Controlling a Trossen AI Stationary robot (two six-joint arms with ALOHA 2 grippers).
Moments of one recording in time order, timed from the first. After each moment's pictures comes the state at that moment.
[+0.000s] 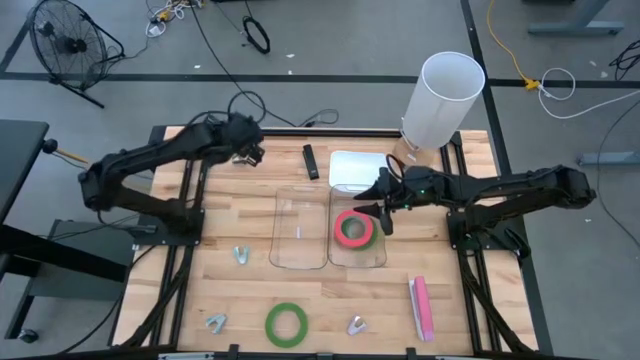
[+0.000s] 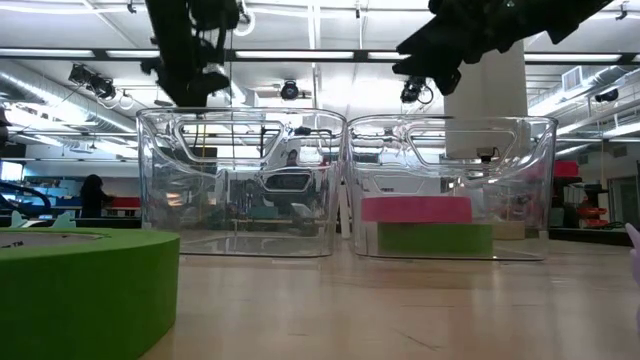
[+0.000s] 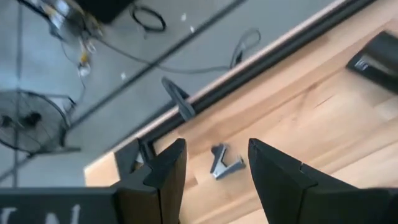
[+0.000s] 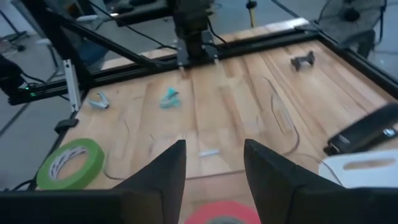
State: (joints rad) left arm 0.47 1.27 1.15 -0.98 -0.69 -0.35; right arm -0.03 1.10 0.69 0.07 -0.07 0.18
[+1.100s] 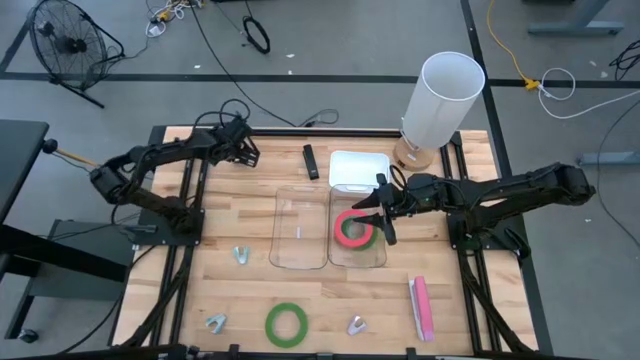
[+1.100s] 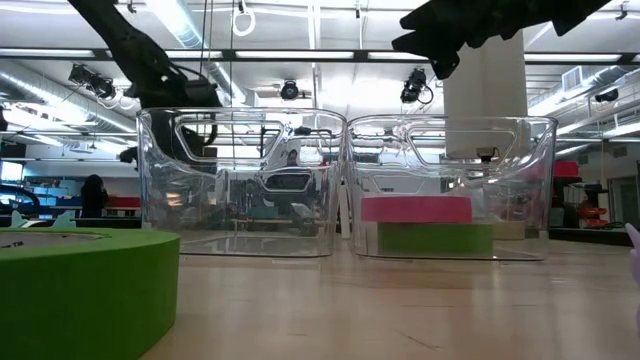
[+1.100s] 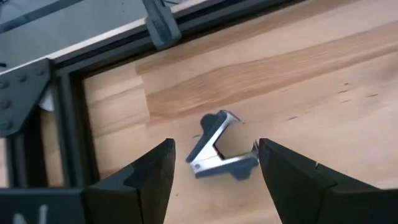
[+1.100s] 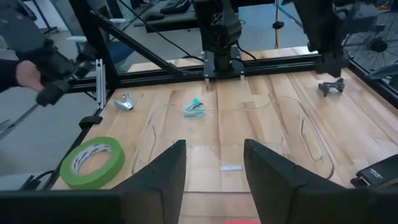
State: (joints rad) left arm 0.82 1.42 0.74 -0.46 -0.39 -0.35; right arm 0.04 1.11 0.69 0.13 -0.07 0.11
